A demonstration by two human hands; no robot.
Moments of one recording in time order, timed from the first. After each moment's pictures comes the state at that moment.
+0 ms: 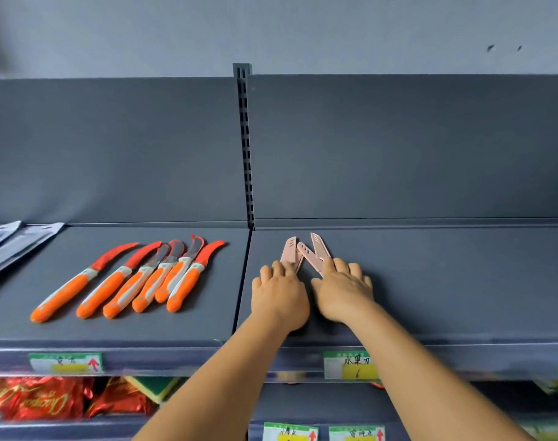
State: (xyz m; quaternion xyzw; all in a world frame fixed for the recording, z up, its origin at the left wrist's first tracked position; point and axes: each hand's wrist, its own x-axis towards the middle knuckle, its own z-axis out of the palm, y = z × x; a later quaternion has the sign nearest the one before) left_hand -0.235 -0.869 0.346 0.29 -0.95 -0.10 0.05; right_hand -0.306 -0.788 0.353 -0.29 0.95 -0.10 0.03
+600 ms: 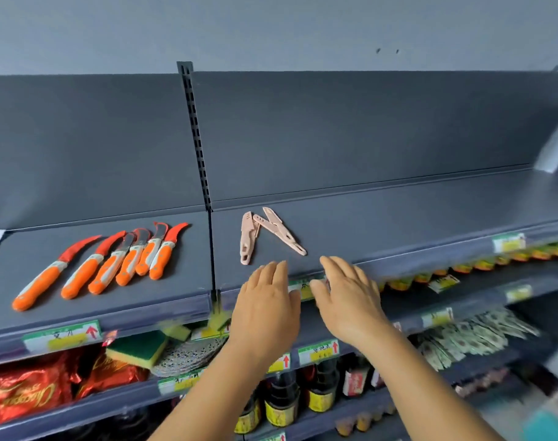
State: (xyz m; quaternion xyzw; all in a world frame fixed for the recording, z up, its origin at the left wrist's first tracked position) left_hand -0.109 -0.795 0.351 0.08 -0.97 -0.12 0.18; right_hand -0.171 -0.672 0.357 -0.22 0.95 -0.20 -0.02
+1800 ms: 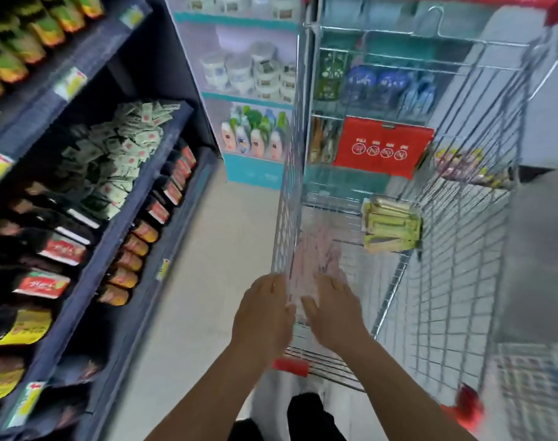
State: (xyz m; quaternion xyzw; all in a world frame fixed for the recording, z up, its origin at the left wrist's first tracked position) left_hand 0.080 -0.287 0.112 -0.39 -0.89 -0.10 -0.21; right_hand 0.160 -0.180 0.090 0.36 0.87 -0.30 0.13
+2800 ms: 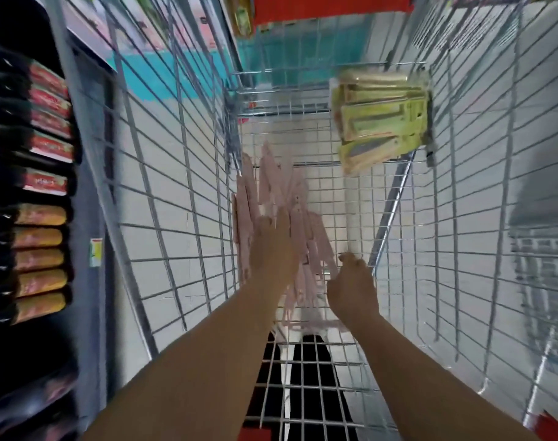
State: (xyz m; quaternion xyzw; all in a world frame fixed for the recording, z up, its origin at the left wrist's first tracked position) left_hand 0.066 -0.122 -0.157 -0.31 -0.89 -0.06 -0.34; right_hand 0.204 -0.093 -0.154 0.59 0.70 -0.36 0.19
